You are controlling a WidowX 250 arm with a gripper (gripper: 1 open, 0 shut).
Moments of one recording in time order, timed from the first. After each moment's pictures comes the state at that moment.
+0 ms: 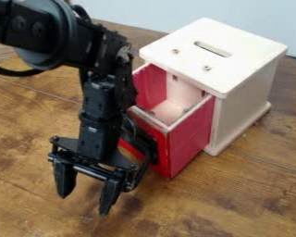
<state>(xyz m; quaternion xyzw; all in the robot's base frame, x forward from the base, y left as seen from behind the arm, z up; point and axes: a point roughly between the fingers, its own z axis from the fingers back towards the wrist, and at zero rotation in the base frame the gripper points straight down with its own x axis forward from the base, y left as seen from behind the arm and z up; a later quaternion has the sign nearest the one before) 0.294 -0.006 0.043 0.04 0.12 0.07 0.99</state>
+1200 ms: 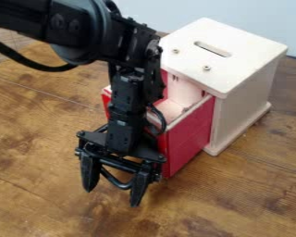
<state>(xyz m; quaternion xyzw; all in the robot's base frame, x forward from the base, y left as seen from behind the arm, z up) 0.313 -0.026 0.046 0.04 0.10 0.08 0.99</state>
